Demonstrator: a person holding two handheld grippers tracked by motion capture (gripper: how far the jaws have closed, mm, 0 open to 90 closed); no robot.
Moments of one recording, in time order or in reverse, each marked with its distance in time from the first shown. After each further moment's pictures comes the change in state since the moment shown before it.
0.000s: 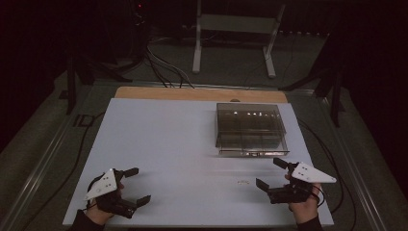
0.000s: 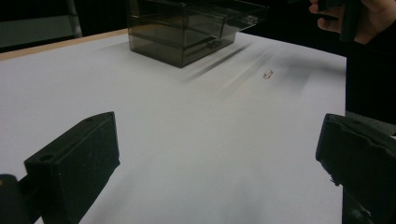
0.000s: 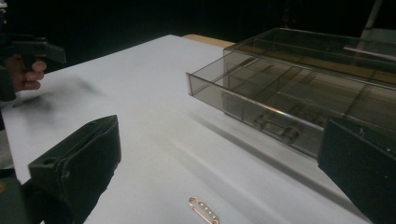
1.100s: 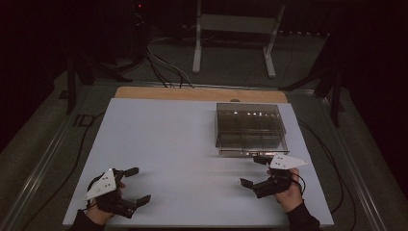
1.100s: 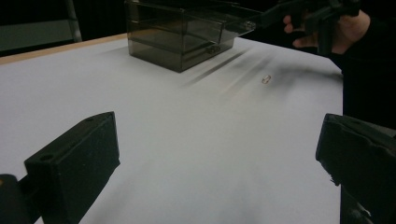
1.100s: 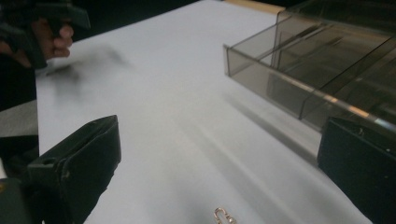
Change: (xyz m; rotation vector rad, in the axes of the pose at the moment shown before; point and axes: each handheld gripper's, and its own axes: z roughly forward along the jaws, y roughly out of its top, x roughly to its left) left arm 0.000 0.001 -0.001 -0.023 -0.003 -0.004; right arm -0.006 0.000 0.053 0.146 0.184 -0.023
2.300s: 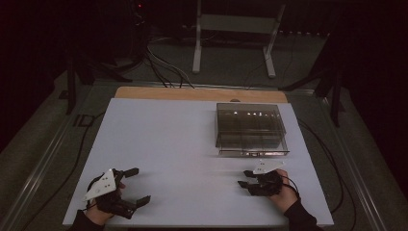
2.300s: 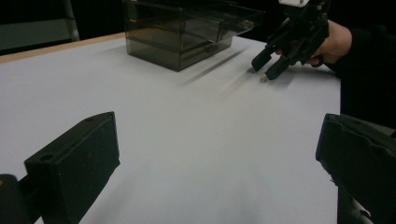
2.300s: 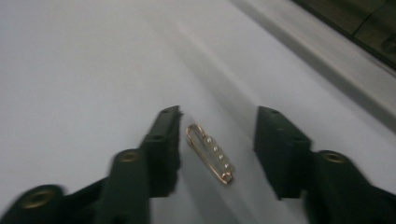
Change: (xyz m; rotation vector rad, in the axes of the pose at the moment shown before) left arm -0.001 0.000 0.000 0.011 -0.010 0.007; right arm -0.004 -0.029 0.031 0.351 -0.099 -0.094
